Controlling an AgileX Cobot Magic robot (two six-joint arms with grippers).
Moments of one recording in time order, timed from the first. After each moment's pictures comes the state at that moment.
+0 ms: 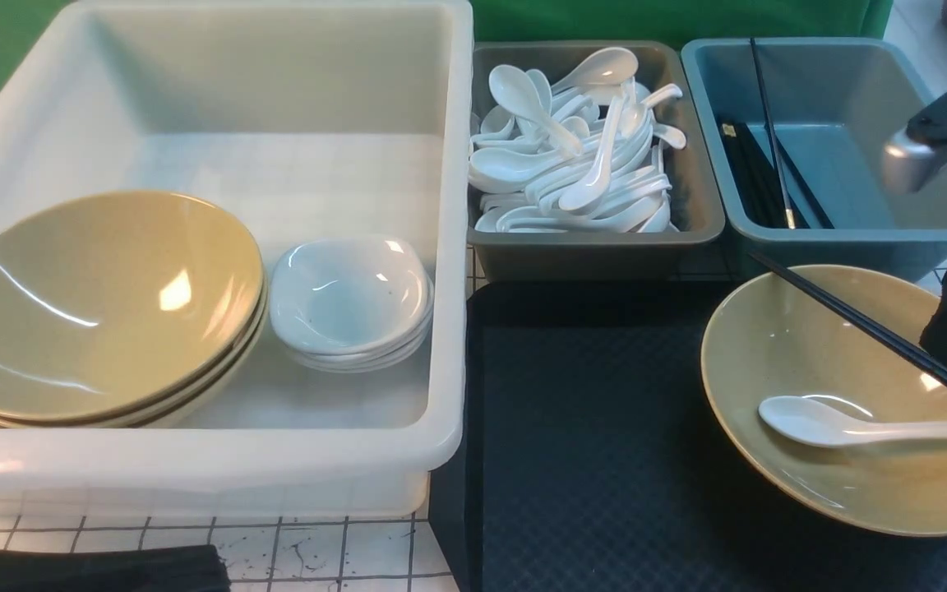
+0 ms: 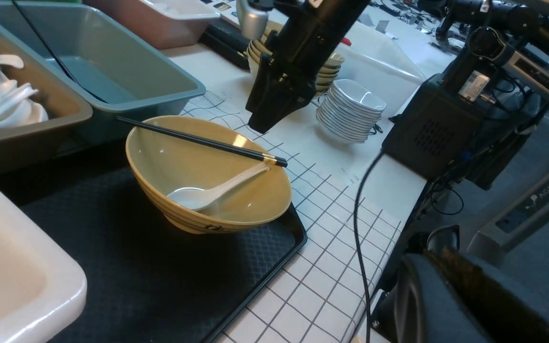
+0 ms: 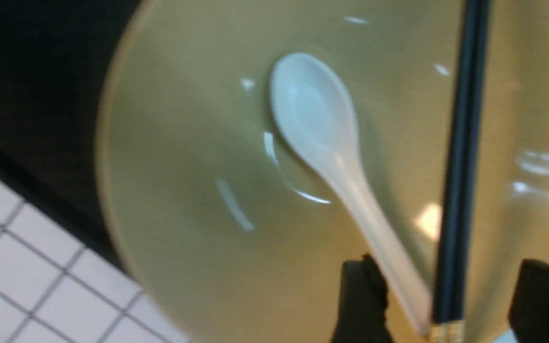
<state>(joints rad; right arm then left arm) 0.04 1.47 -1.26 0.06 1.10 -0.56 -0.60 0.36 -0.63 -0.81 0.69 0.48</state>
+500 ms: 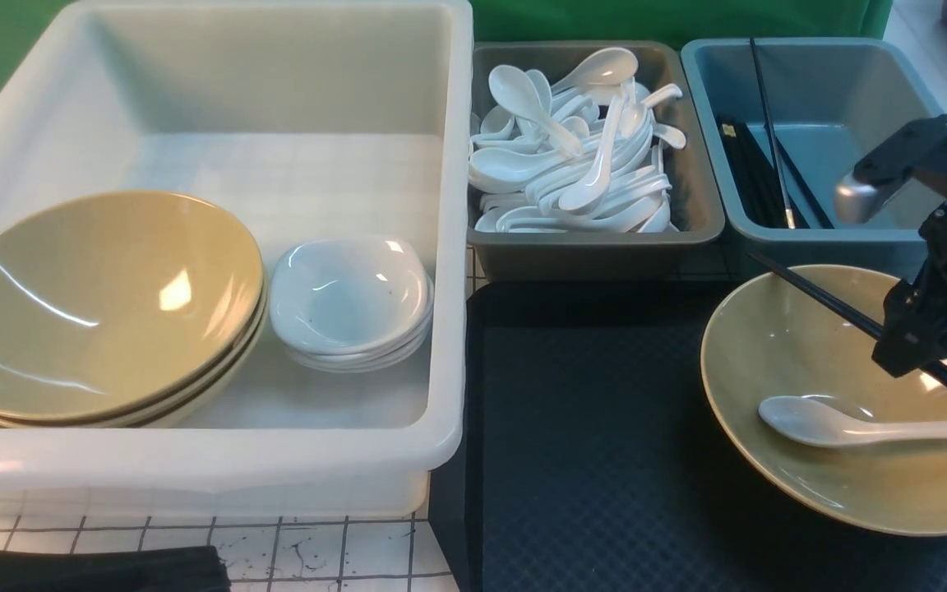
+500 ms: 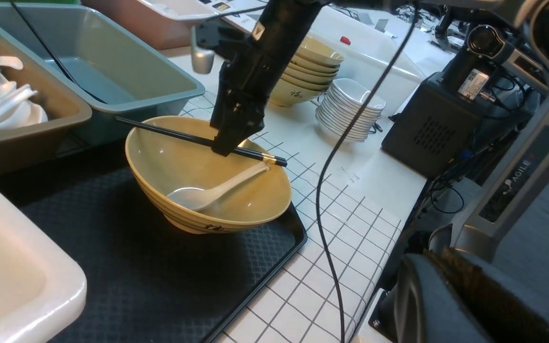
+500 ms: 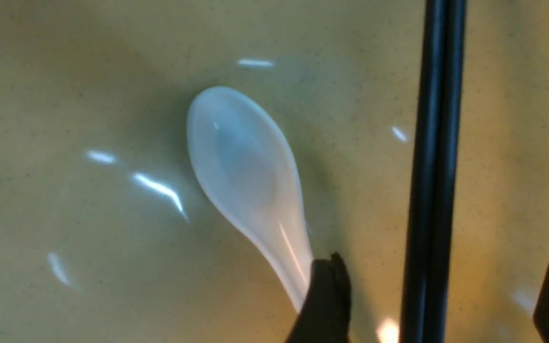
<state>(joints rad) 0.02 1.67 -1.26 0.06 0.95 -0.62 -0.60 0.36 -0.63 -0.82 0.69 0.49</state>
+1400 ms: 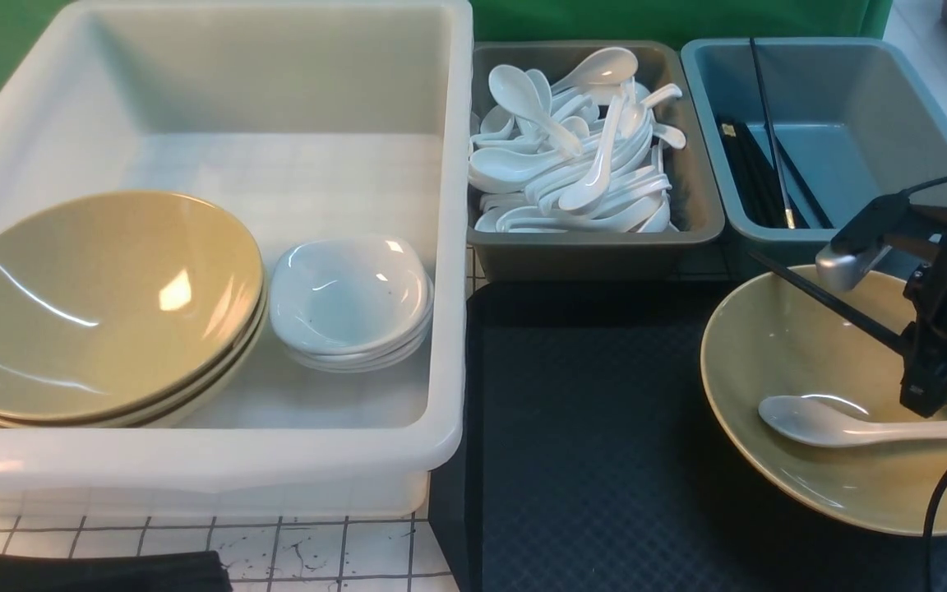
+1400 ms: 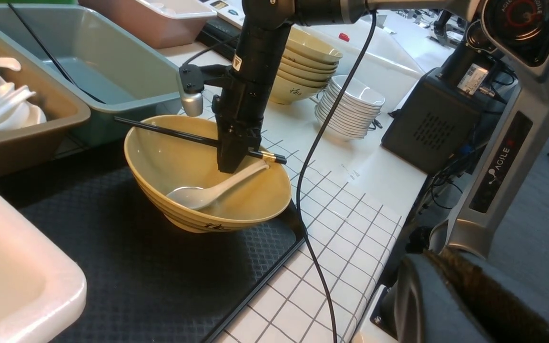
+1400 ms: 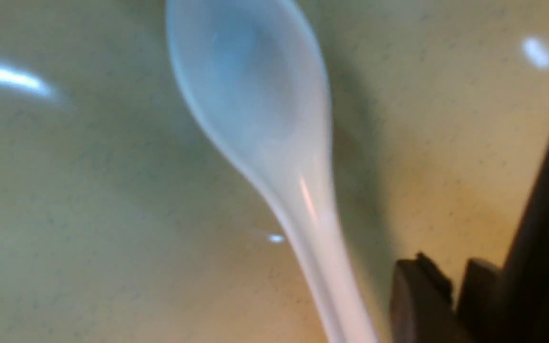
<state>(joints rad) 0.02 1.77 -1.26 -0.02 1.04 -0.66 -0.60 0.36 -0.63 -0.82 0.70 0.50</state>
